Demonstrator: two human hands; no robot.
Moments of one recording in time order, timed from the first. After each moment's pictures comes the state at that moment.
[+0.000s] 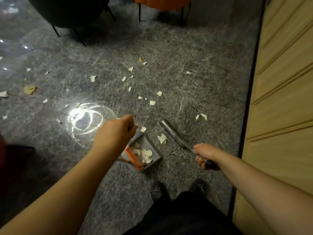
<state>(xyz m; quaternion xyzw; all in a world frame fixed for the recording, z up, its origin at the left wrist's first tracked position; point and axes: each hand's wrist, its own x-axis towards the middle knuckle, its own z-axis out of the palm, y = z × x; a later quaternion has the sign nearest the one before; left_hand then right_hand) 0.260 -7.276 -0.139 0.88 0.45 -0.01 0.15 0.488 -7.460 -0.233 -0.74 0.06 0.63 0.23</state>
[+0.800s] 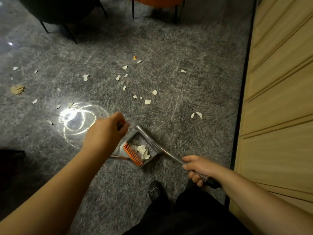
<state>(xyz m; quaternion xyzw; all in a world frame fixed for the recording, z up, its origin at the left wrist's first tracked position) 0.237 -7.252 -0.150 0.86 0.47 0.04 0.19 0.442 -7.478 -0.203 -0.69 -0.02 0.69 0.22</state>
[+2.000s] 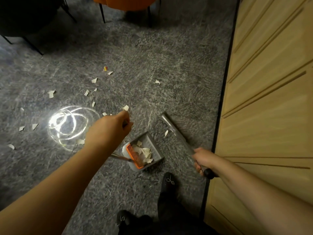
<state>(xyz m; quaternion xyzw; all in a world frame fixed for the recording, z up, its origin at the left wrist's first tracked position) 0.602 -7.239 -0.160 0.91 0.39 -0.02 0.12 0.802 -7.469 -0.251 -0.76 0.02 0.61 0.21</state>
